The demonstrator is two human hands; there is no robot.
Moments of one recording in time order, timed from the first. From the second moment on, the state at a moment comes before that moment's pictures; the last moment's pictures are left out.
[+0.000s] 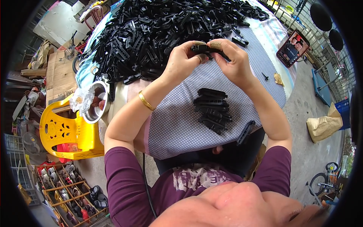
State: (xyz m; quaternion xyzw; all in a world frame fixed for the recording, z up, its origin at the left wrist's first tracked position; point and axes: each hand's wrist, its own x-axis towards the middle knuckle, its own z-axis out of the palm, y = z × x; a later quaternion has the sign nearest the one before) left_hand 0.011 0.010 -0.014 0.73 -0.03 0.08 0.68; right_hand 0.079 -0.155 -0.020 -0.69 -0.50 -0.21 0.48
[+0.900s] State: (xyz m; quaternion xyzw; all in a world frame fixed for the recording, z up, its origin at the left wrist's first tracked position) left_hand 0.007 0.009 -0.002 0.86 -0.18 0.25 0.41; right_hand 0.088 -0.169 -0.010 -0.78 -0.47 -0.06 0.41
